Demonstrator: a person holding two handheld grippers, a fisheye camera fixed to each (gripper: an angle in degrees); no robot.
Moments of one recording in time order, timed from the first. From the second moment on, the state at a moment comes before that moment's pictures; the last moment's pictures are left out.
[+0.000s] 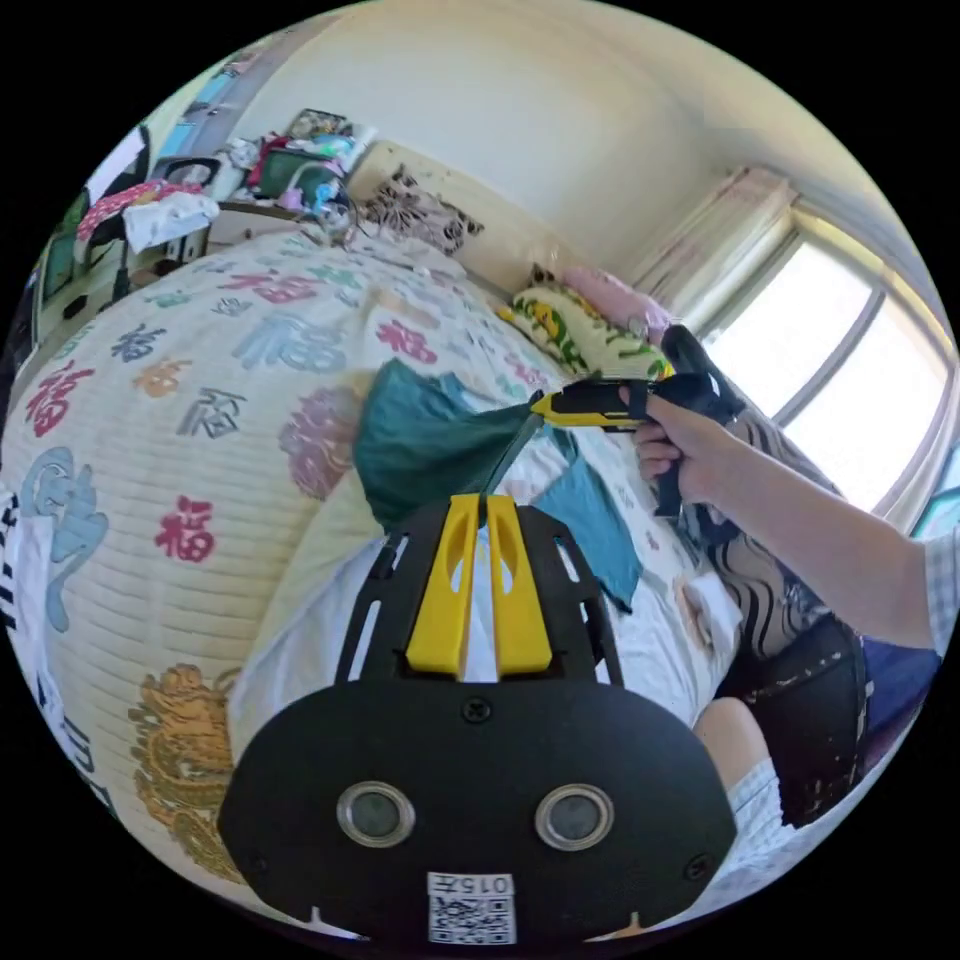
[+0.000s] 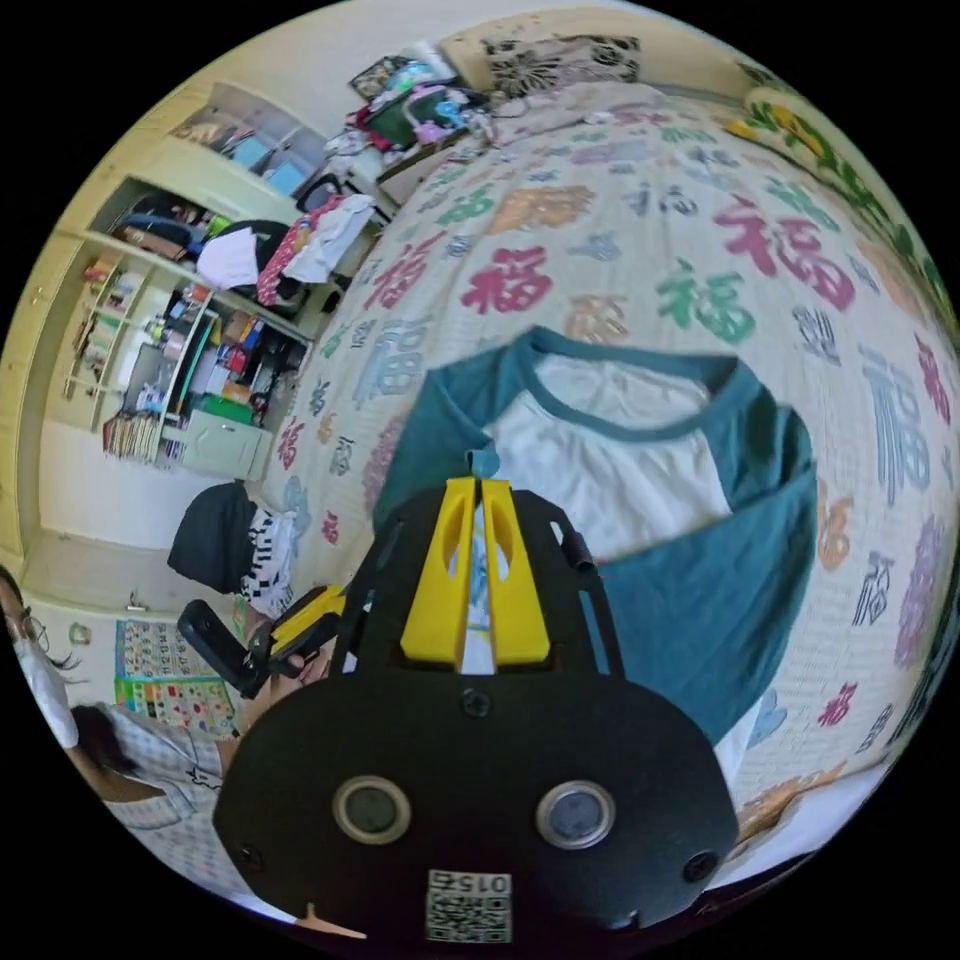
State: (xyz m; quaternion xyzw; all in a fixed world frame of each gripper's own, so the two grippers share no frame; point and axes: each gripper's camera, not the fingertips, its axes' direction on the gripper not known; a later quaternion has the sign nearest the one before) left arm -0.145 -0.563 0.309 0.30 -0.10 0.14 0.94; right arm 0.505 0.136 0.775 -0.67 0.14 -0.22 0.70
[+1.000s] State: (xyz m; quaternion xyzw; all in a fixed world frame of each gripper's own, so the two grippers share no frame) left arm -0.130 -0.698 0.424 0.23 -0.18 0.13 0.95; right arm 0.471 0.110 0.847 -0.71 0.05 -0.39 0.58
